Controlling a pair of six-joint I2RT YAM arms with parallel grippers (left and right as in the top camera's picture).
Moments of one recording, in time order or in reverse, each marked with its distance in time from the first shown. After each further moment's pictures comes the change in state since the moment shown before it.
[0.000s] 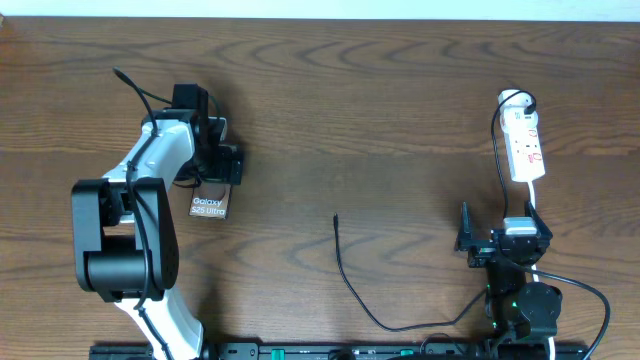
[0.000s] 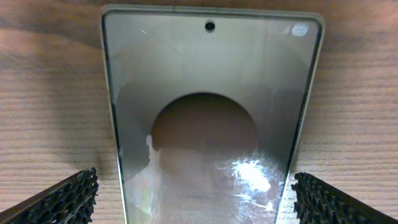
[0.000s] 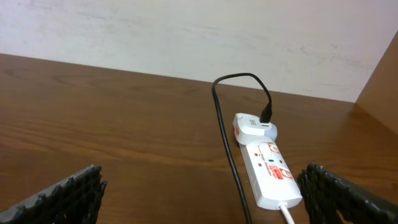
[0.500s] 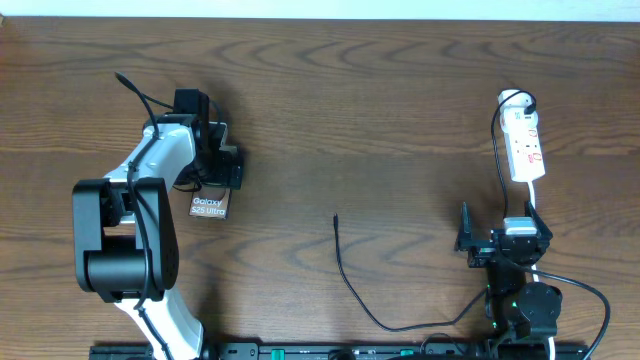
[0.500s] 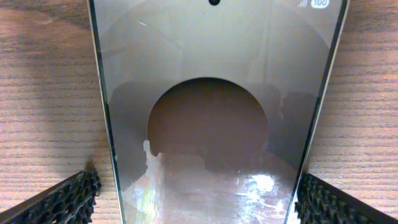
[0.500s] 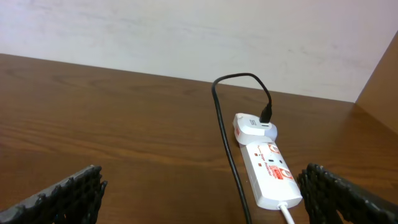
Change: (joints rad) left arm 0.000 0.000 -0.027 0.016 -0.007 0.003; right arm 0.000 0.000 0.000 0.000 0.000 0.000
